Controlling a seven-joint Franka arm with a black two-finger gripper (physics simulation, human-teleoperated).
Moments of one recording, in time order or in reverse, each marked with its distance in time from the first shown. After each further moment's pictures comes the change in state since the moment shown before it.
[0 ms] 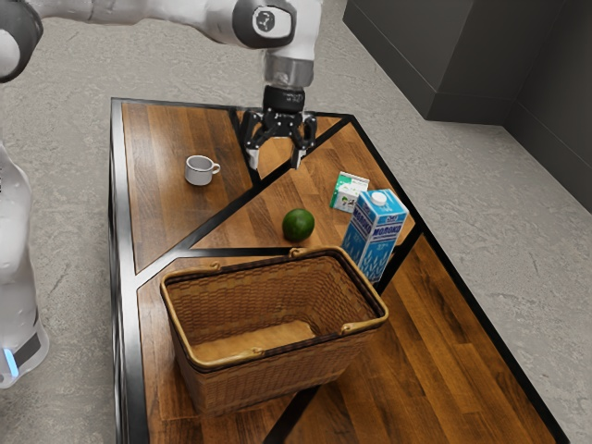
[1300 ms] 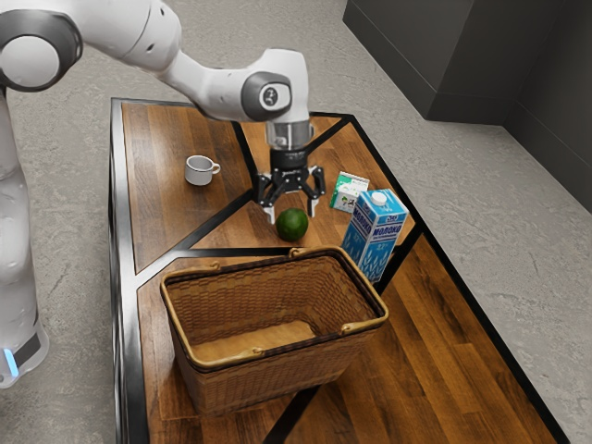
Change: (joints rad) arm 0.082 0.094 -0.074 -0.212 -0.223 0.400 0.287
